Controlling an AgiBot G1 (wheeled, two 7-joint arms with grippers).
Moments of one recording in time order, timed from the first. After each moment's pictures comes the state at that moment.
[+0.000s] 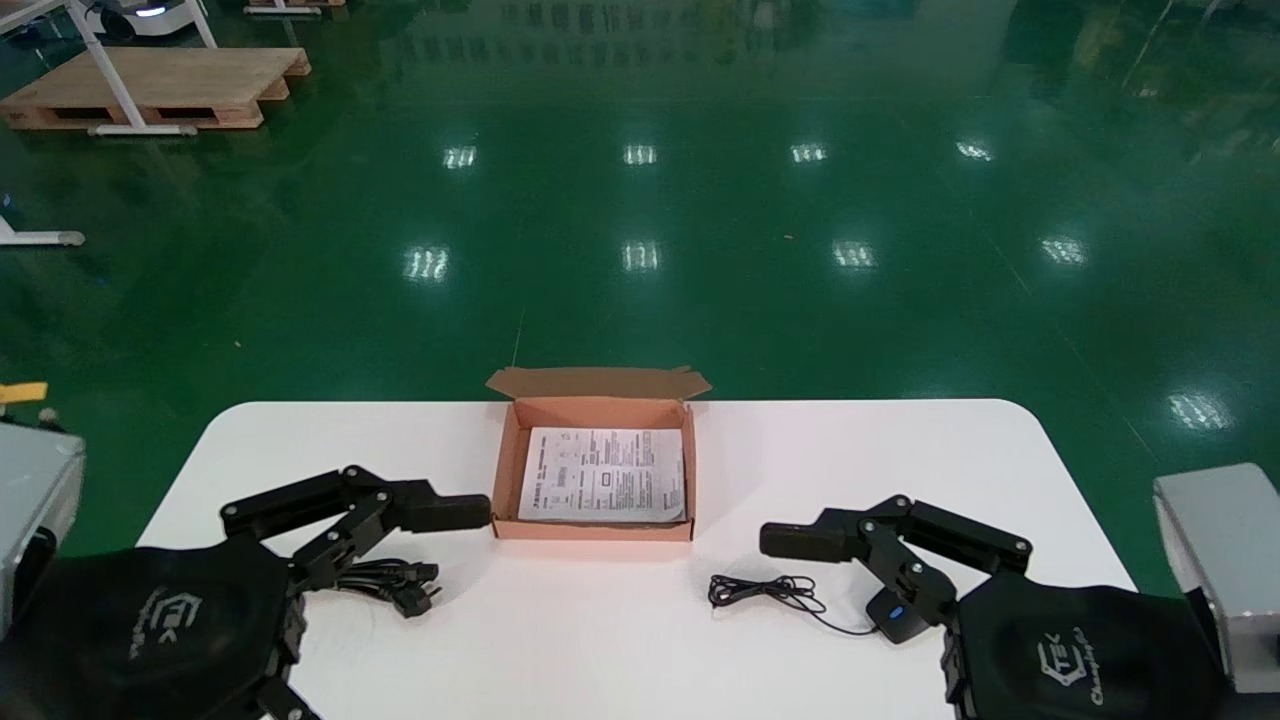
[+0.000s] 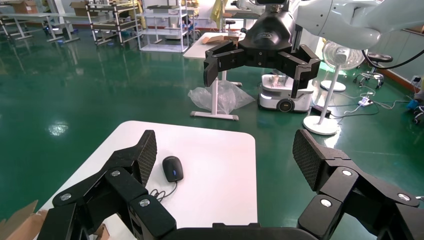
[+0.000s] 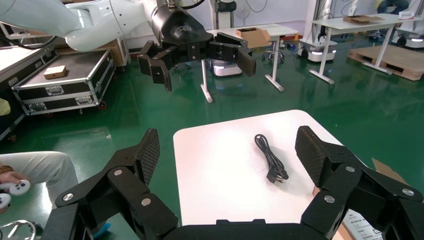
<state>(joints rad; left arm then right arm) -1.08 0.61 0.28 -1.28 0.73 1.49 -0.19 1.08 -0.61 -0.28 1.28 -0.73 -1.50 0.19</state>
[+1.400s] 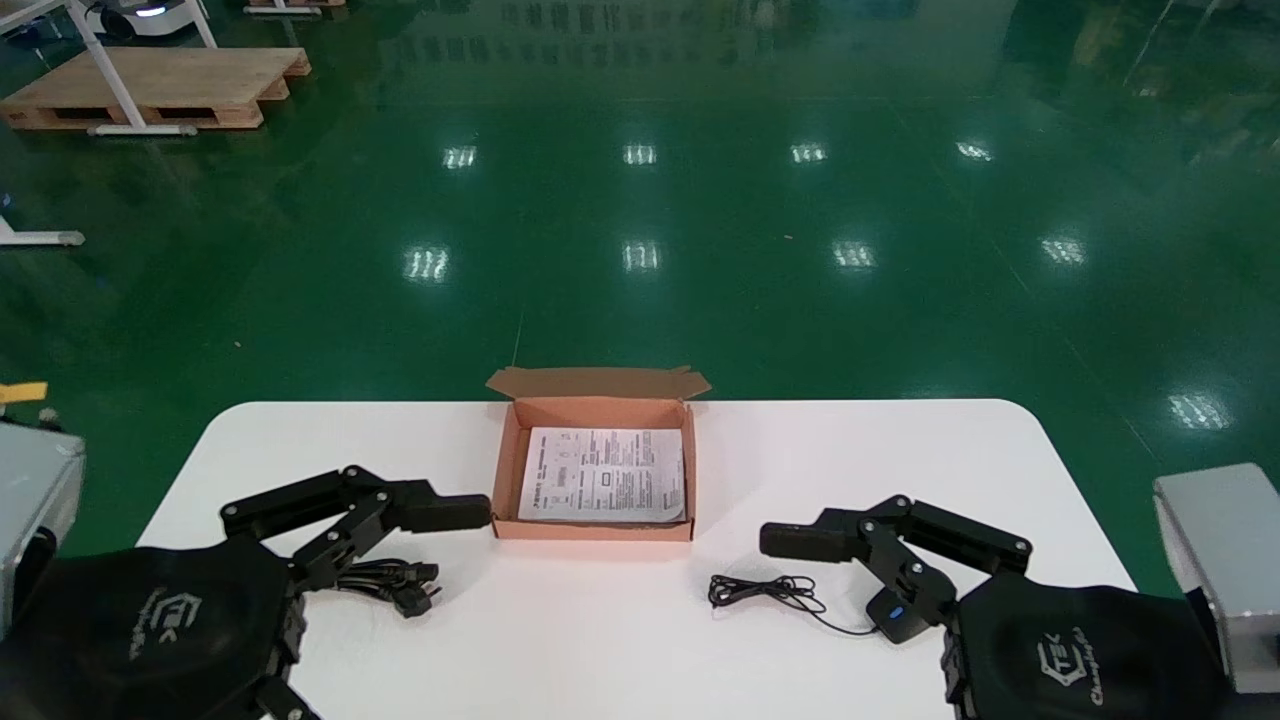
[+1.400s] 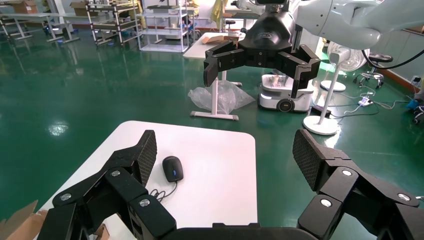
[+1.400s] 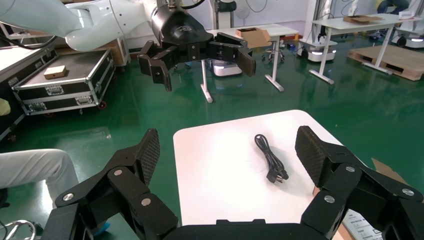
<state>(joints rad) -1.08 0.61 0.29 -1.28 0.75 1.50 -0.19 1.07 -0.61 -0.28 1.28 -0.73 -1.50 0.19</state>
